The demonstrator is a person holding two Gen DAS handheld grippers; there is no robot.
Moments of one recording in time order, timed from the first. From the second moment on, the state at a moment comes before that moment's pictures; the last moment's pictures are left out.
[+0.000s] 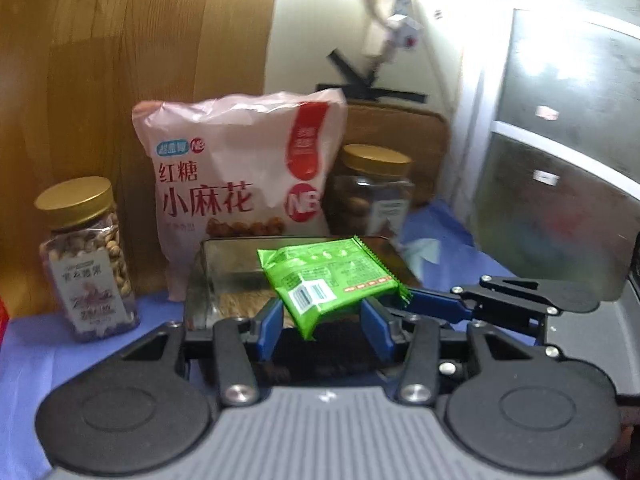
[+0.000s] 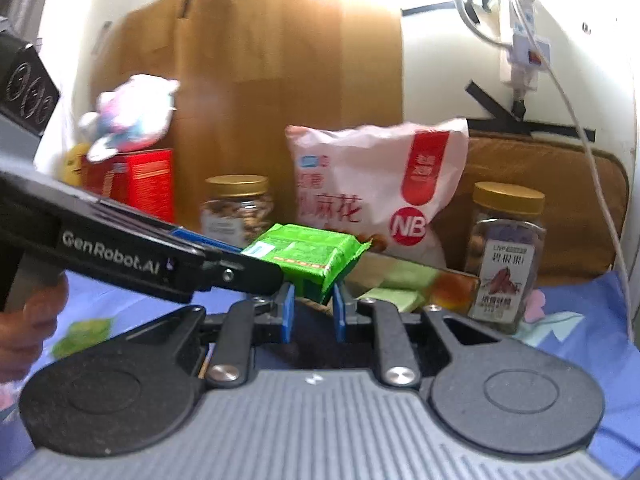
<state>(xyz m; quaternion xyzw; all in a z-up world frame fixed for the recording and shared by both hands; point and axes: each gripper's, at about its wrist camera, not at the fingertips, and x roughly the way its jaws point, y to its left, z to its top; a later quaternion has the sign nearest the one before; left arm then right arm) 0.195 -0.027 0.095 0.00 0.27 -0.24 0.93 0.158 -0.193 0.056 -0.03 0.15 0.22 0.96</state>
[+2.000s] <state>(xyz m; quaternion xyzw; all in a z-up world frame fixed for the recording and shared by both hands) 0.060 0.123 0.021 -0.17 0.38 -0.08 0.91 0.060 -0.034 -0.002 -0.13 0.25 0.39 0.87</state>
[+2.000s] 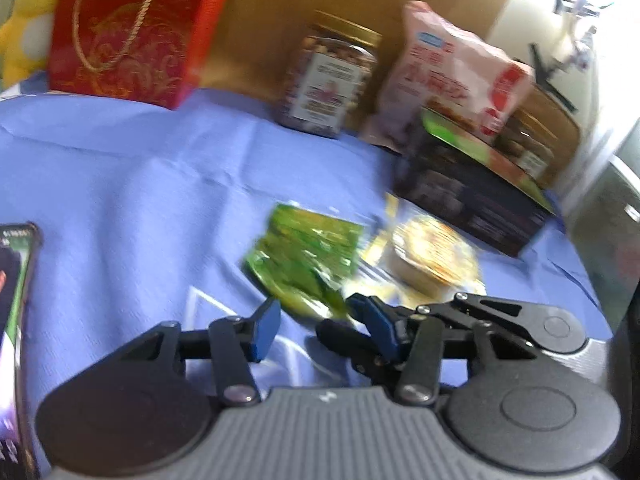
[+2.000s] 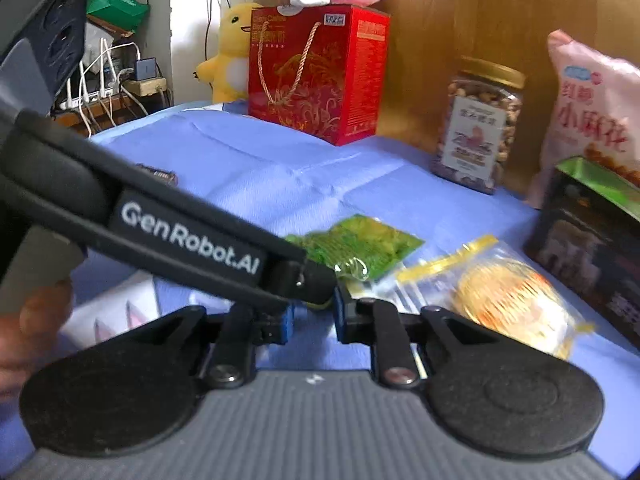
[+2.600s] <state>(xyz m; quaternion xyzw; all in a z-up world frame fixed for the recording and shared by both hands) 0.049 0.135 0.043 -0.19 0.37 -0.10 0.90 0.046 -0.130 0.001 0.03 0.32 0.39 0.87</state>
